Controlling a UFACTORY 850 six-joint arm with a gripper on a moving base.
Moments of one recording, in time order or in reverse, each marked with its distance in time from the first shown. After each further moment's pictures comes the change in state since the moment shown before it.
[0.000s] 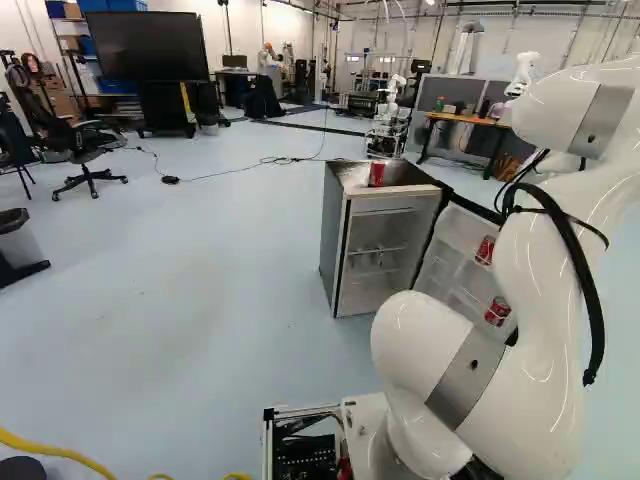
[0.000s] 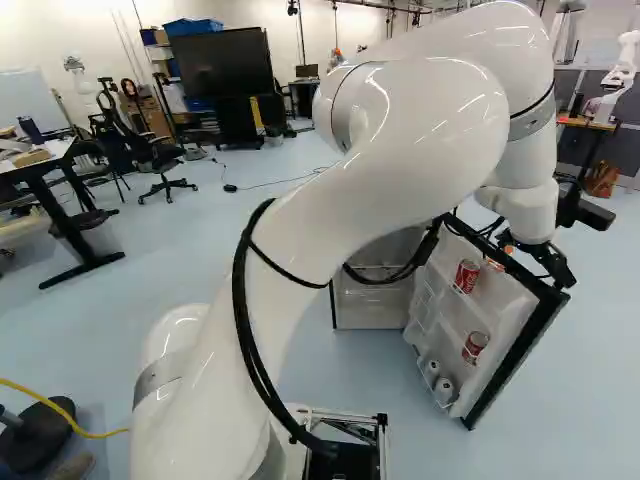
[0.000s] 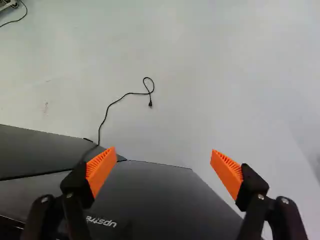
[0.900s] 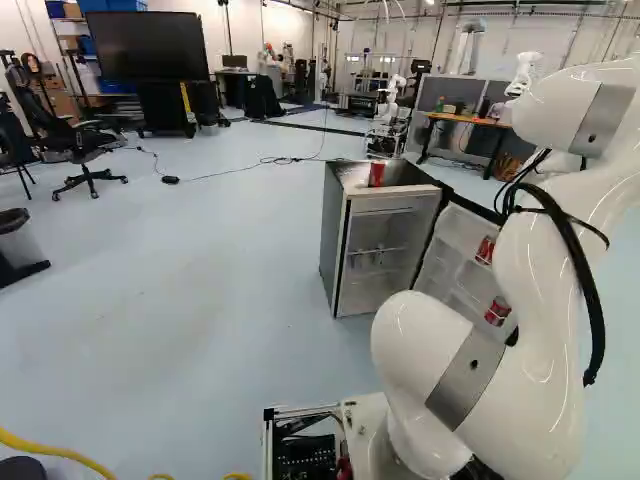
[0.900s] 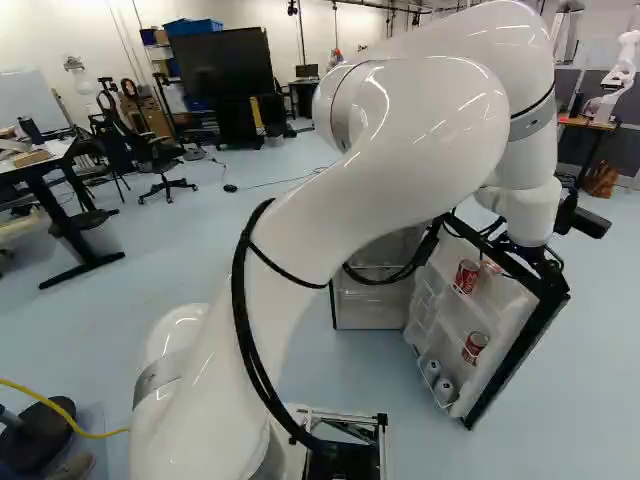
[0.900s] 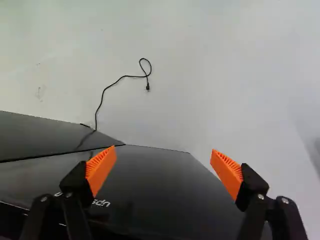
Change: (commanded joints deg) arm -0.2 0.3 0.5 0.0 -6.4 0.0
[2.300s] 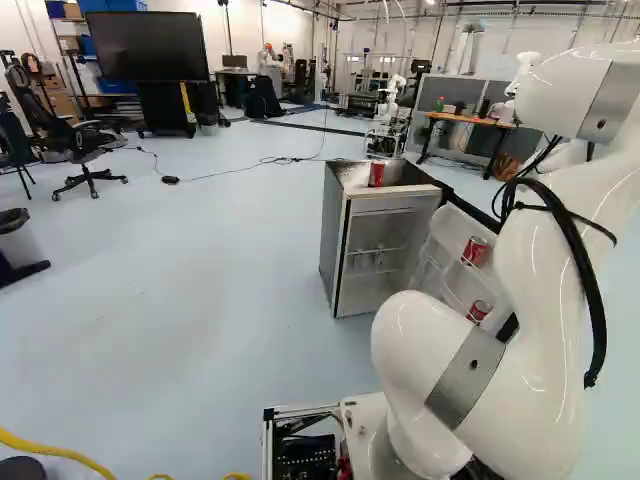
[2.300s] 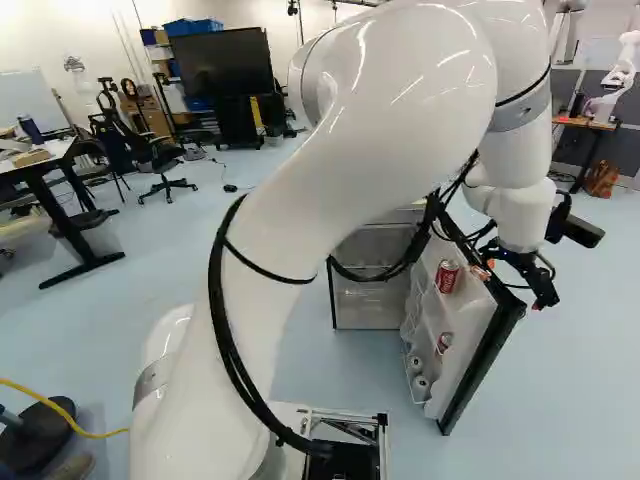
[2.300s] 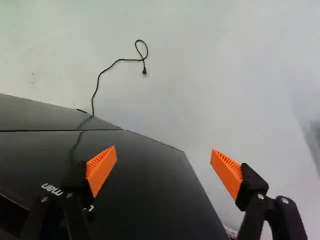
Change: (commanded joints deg) arm -0.3 6.1 9.1 0.0 -0.9 0.0
